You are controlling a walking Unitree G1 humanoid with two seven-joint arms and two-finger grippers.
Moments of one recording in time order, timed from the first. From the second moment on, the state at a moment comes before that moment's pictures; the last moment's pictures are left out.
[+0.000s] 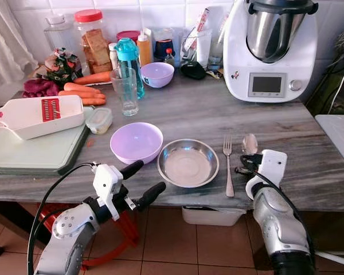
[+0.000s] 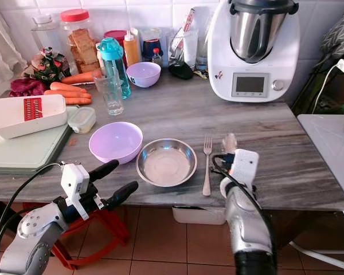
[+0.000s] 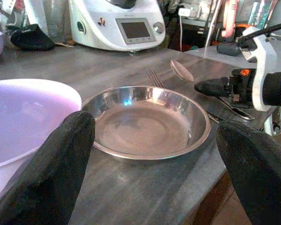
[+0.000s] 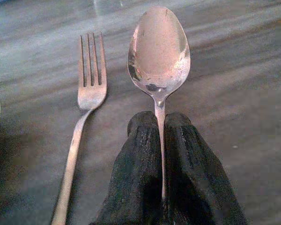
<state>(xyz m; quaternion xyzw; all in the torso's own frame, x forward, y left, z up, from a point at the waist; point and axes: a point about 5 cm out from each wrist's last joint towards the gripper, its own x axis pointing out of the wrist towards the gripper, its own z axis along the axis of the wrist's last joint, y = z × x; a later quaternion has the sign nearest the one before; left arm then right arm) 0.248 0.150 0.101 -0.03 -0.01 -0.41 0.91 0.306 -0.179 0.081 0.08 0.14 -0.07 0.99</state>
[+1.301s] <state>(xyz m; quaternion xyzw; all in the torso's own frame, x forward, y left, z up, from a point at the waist) 0.251 0.144 0.102 -0.03 -0.01 -0.42 0.91 0.305 -0.187 0.077 0.06 0.16 -0.03 0.98</state>
